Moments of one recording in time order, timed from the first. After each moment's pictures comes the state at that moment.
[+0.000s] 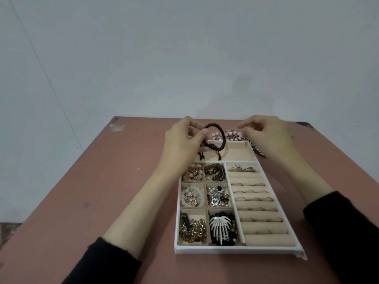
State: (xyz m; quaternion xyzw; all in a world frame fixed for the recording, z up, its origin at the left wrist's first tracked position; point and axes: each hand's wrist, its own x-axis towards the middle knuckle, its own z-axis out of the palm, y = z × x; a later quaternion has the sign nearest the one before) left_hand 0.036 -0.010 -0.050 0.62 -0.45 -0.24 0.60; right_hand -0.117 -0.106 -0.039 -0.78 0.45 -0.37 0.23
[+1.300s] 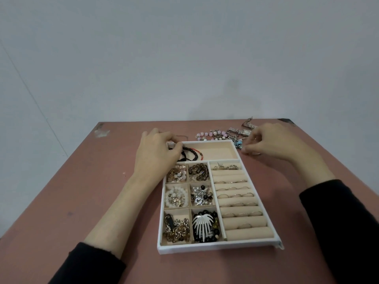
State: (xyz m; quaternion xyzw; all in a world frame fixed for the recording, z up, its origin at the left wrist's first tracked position) left_hand 0.063 -0.021 -0.078 0.76 -0.54 0.05 0.35; right_hand -0.168 -0.130 -0.036 -0.84 0.51 -0.13 0.12
